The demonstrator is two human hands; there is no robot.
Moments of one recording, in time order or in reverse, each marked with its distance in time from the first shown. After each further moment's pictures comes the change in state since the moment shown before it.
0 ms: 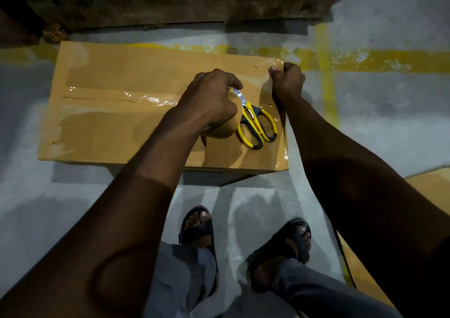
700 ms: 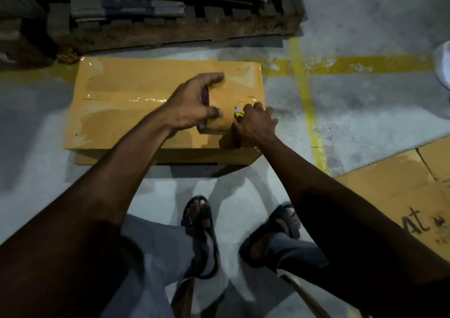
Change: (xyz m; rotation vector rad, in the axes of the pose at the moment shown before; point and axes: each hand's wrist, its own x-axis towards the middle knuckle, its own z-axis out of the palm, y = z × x) left_hand -0.091 -0.009 -0.019 -0.456 -0.126 0.180; right_hand -0.195 -0.030 -0.065 -0.645 -0.302 -0.222
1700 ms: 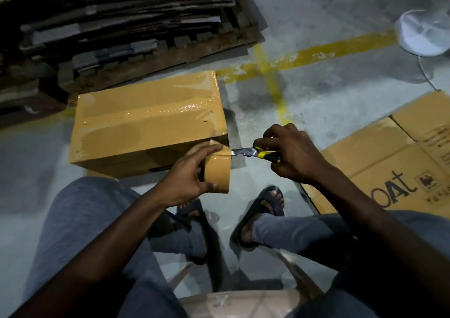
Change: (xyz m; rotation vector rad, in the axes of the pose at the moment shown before) left_hand -0.141 0.025 0.148 0.174 -0.199 0.116; right_hand -0.219 0.186 -0.085 0.070 0.205 -0.481
